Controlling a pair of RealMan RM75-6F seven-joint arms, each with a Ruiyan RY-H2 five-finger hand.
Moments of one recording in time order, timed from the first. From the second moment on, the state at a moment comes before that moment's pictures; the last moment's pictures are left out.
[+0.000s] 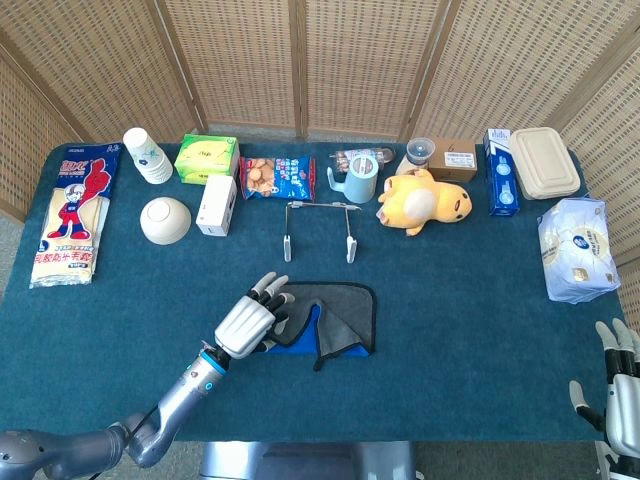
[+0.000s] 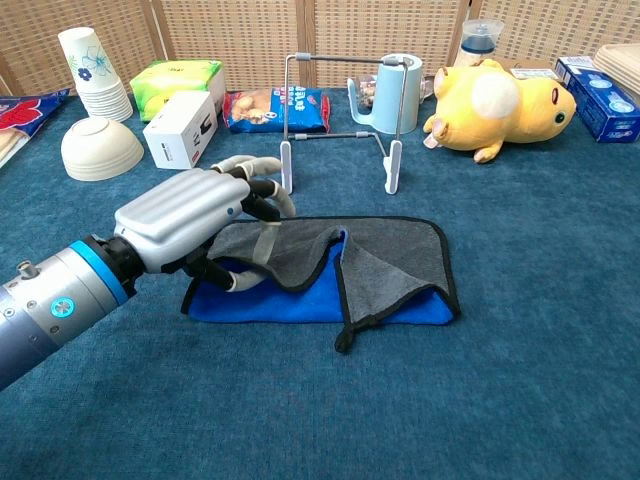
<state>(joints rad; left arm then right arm) -0.62 -1.88 -0.04 -1.15 1.60 1.20 0.12 -0.13 -1.14 0.06 -1.84 -1.45 1.66 -0.17</state>
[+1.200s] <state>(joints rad) -0.63 -2.01 -0.13 -0.86 1.50 1.22 -0.03 -0.14 -1.13 0.07 -1.85 -1.45 1.66 -0.18</state>
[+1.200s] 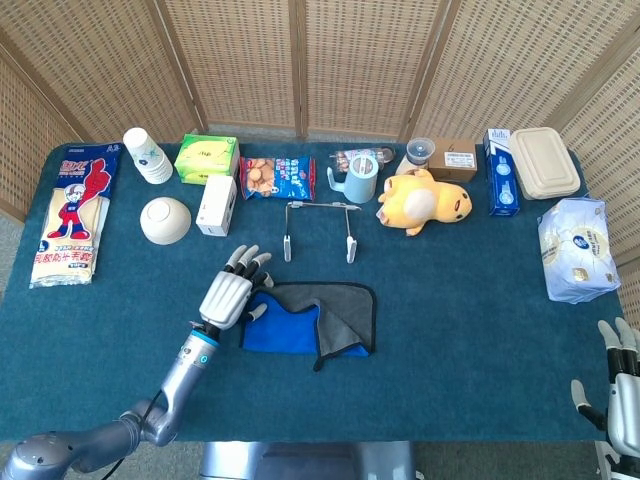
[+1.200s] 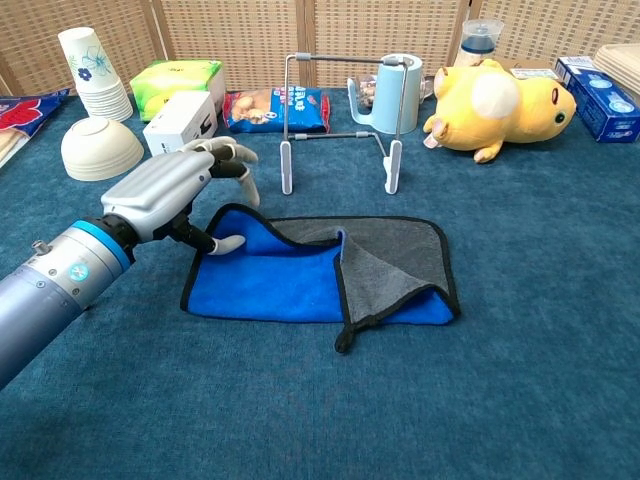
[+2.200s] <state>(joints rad) -0.63 -2.02 -0.16 -0.81 1.50 1.29 0.02 -0.14 -1.13 0.07 -1.86 -1.45 1.67 -0.19</state>
